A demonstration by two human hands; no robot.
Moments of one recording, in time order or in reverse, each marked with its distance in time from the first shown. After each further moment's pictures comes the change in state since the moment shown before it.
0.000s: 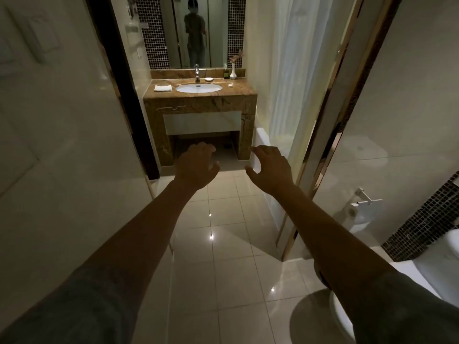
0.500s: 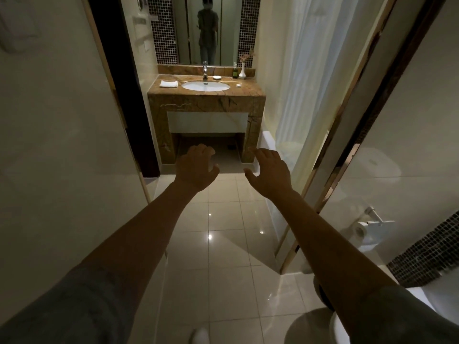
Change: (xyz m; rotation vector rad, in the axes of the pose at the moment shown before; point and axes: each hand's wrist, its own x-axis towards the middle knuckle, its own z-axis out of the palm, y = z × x) left_hand 0.052 -0.025 0.044 0.016 0.028 -0.052; right_hand 0.064 0.023 0.041 0.041 0.009 -0.023
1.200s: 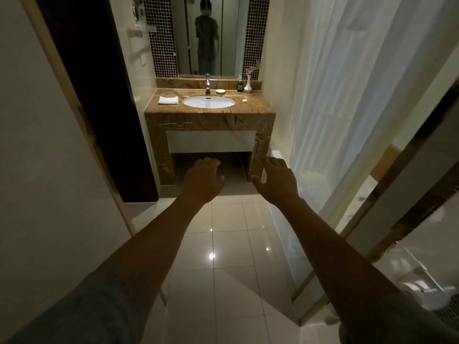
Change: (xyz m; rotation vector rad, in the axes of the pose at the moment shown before) left_hand 0.211 -0.117 0.092 -0.064 -0.027 -0.045; right_hand 0.238 0.026 0.094 -0.005 -0.017 0.062
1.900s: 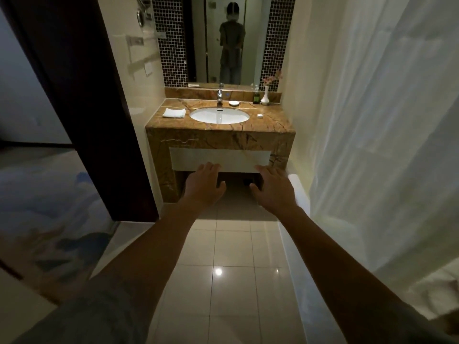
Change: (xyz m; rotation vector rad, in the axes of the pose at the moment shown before) left_hand 0.229 -0.044 0.102 0.100 -0.081 -0.089; right_hand 0.245 0.095 0.105 0.022 -0.043 -0.110
